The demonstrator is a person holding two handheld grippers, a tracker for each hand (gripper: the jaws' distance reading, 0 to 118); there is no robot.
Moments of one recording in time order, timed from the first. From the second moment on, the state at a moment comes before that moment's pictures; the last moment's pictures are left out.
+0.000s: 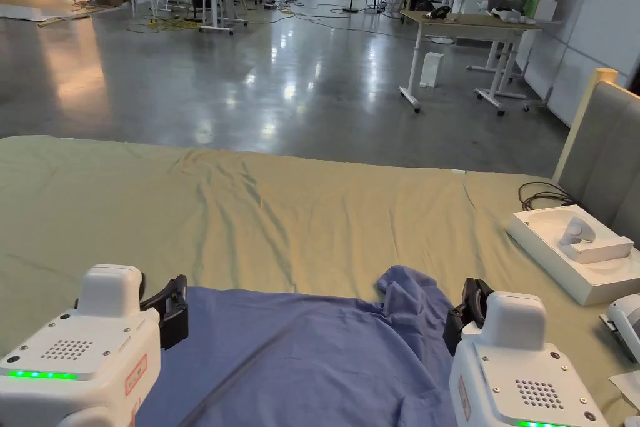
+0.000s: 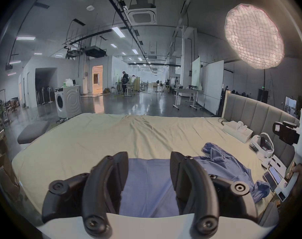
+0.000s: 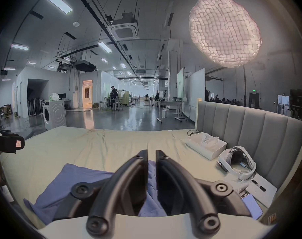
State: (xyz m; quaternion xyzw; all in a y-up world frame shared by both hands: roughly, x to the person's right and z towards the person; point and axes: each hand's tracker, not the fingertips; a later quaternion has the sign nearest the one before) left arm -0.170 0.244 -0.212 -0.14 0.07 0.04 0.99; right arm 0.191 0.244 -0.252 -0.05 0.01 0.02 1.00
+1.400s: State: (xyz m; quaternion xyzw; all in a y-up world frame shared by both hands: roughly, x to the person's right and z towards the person) left arm -0.309 0.076 -0.548 -0.52 0.06 0.06 0.85; right arm 0.203 0.148 -0.351 -0.22 0.04 0.07 0.97
